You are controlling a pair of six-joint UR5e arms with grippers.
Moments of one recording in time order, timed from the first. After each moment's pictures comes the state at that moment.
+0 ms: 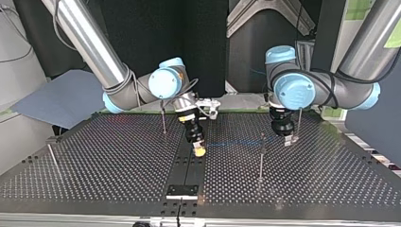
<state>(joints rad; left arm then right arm) -0.14 -1.71 -1.71 -3.06 -1.91 -1.83 2.32 -0.91 1.14 -0.33 1.60 1.61</state>
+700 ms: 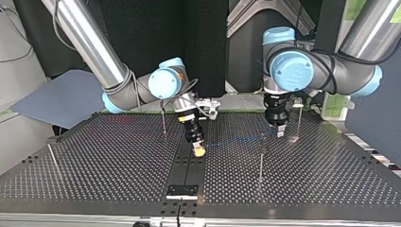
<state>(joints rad) -0.21 -1.62 -1.78 -3.08 -1.90 -1.83 2.32 -0.91 1.14 -0.33 1.60 1.61</state>
